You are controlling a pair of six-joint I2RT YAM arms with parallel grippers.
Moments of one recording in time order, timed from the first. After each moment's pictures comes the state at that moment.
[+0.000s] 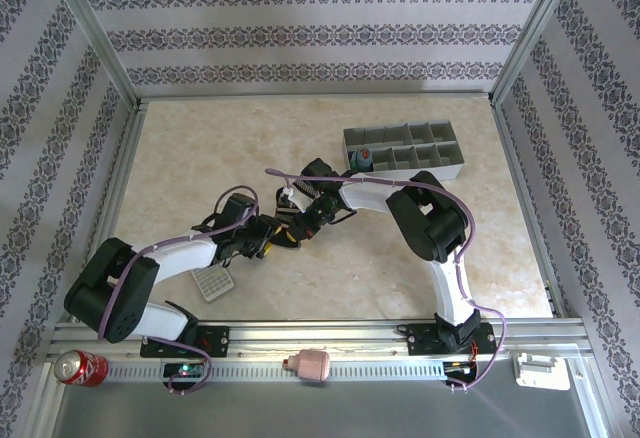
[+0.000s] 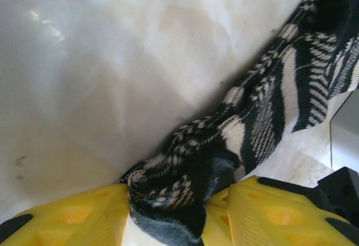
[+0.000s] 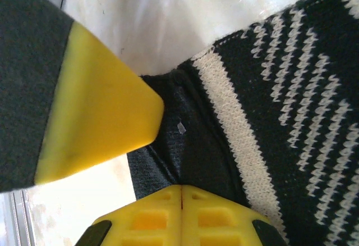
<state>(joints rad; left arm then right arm) -0.47 1.41 0.51 -0.01 0.22 -1.49 0.69 2.10 1.33 -0.46 -0.75 -0.05</state>
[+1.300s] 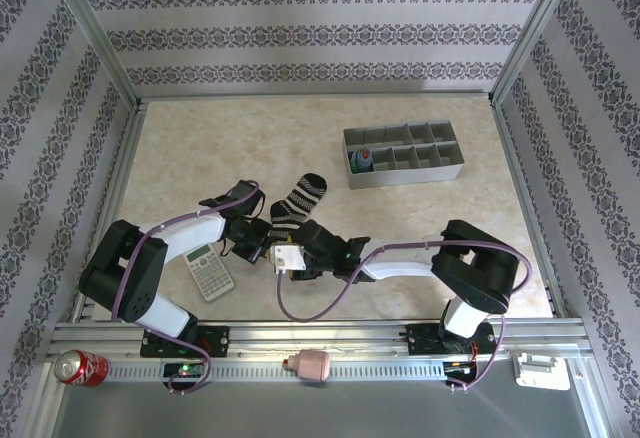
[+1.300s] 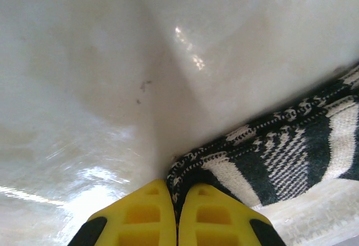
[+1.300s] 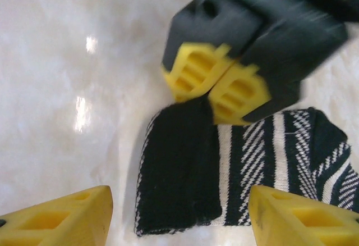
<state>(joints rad) -0.43 1.52 0.75 -0.52 0.36 -1.50 1.09 1.69 0.79 0.08 0.05 -0.67</state>
